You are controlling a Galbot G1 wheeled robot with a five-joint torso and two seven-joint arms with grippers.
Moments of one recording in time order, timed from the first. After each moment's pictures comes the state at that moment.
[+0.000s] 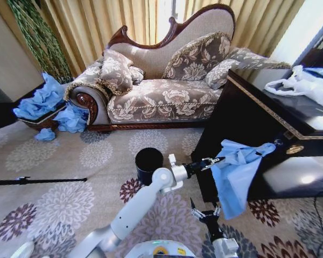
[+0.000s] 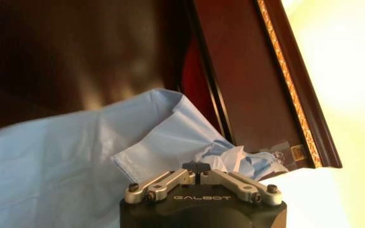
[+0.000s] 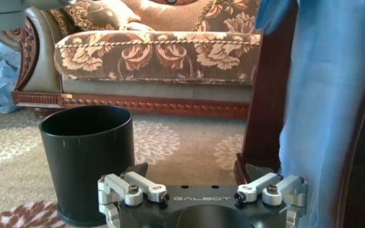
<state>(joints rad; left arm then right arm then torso) 0.73 -1.39 0.19 -1.68 -1.61 0.51 0.14 -1.84 1.38 0.49 1.98 0.07 0.24 -0.01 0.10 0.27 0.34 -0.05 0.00</state>
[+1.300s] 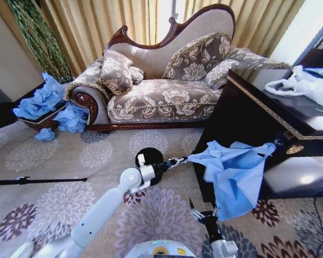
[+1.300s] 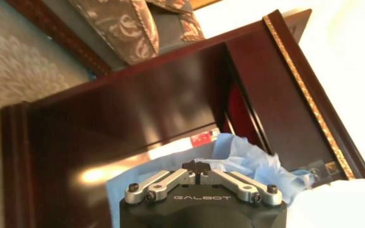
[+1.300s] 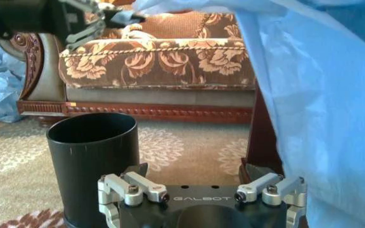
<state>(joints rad) 0.84 -1.06 0.02 -1.78 -1.61 0.52 0.19 -1.84 1.41 0.48 1.97 0.06 0.29 -0.03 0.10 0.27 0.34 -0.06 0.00</state>
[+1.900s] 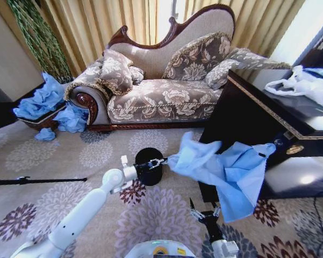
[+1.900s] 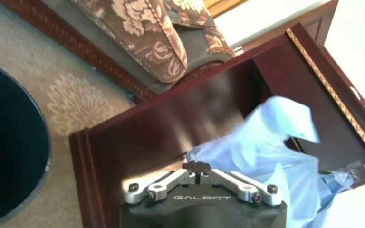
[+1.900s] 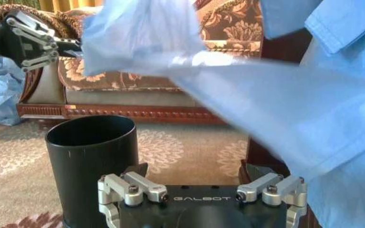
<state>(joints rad) 0.87 -0.91 -0.06 -1.74 -1.55 0.52 0.28 -1.84 1.40 0.48 1.97 0.08 0.29 -0.04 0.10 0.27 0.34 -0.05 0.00</state>
